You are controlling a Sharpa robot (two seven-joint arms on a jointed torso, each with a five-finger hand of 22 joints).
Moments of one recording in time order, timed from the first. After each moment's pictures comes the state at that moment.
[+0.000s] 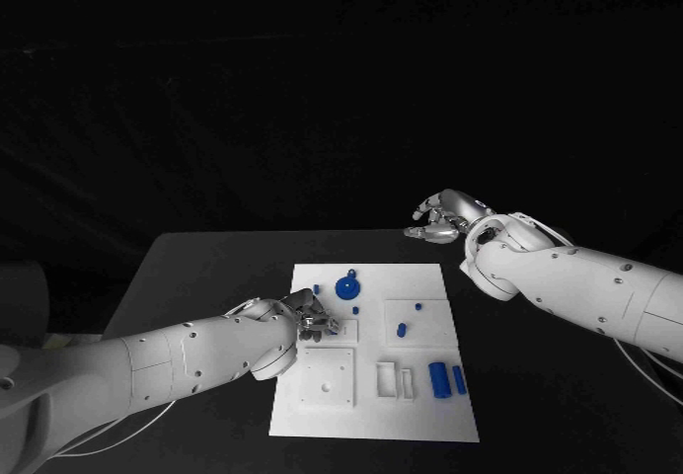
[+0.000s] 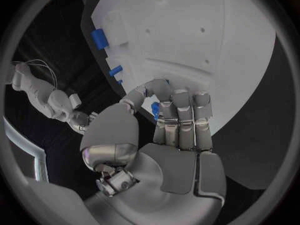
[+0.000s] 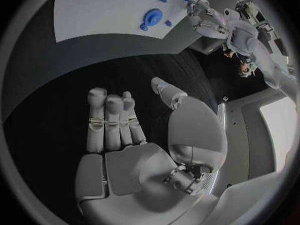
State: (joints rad) left arm 1.14 -0.52 -0.24 1.19 -0.93 -0.38 -0.34; left_hand 0.93 -0.07 0.54 -0.27 0.43 1.19 0.05 0.38 0.77 1.46 -0.08 0.60 0.66 1.20 -0.15 1.09 0.82 0.07 0.94 -0.13 0.99 1.31; right arm 1.28 -0.62 -0.06 1.17 -1.27 -0.46 -0.22; right_hand 0.96 -0.29 0.66 -0.06 0.11 0.85 0.15 0.27 0.44 0.98 0.04 1.12 1.09 1.20 -0.06 1.16 0.97 0.19 1.15 -0.03 0.93 1.31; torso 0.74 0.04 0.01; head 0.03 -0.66
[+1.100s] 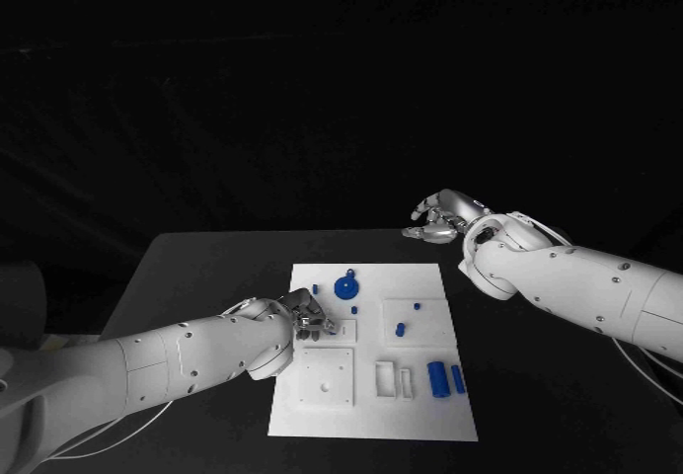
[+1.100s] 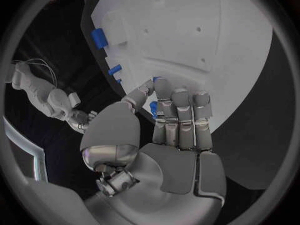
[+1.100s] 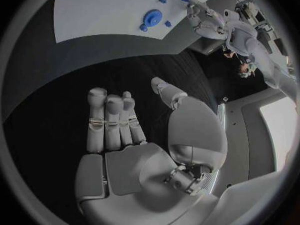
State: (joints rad) left arm 1.14 -0.52 -0.24 1.19 -0.93 -0.38 -0.34; left_hand 0.95 -0.06 0.56 -0.21 0.14 1.16 0.03 0.33 0.77 1.40 -0.08 0.62 0.66 1.17 -0.15 1.11 0.79 0.06 0.93 -0.13 0.99 1.31; right arm 1.28 -0.62 -0.06 1.18 -1.27 -0.46 -0.22; right_hand 0.96 -0.29 0.66 -0.06 0.11 0.85 0.15 0.27 0.44 0.98 0.04 1.12 1.09 1.20 -0.06 1.16 0.97 0.19 1.15 -0.03 0.93 1.31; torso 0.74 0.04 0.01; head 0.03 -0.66
